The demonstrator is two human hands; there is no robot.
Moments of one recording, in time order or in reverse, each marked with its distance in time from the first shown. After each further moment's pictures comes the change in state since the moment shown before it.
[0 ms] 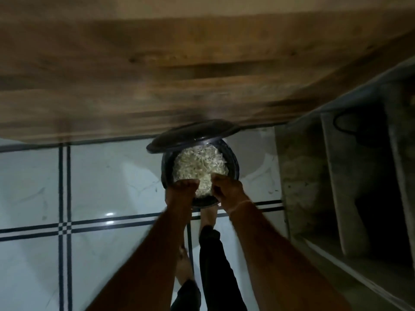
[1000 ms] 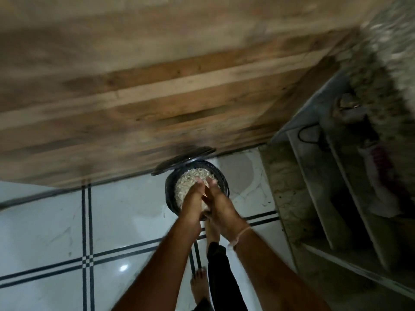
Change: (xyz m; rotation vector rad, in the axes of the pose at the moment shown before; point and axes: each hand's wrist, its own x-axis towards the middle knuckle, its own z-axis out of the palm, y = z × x) left_hand -0.153 0.033 0.004 -0.008 -0.333 0.044; right_hand -0.180 -0.009 -0.027 -0.036 -0.301 -0.223
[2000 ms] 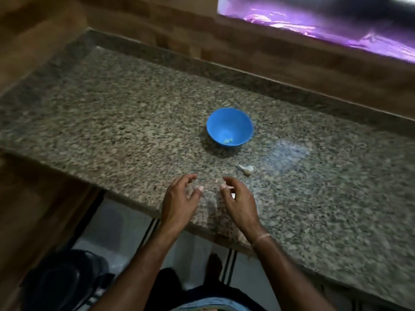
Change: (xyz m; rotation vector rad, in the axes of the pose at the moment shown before) left_hand -0.407 -0.303 0.369 1.314 -0.726 1.172; right_hand -0.511 0.102 -0.479 -0.173 1.195 -0.582
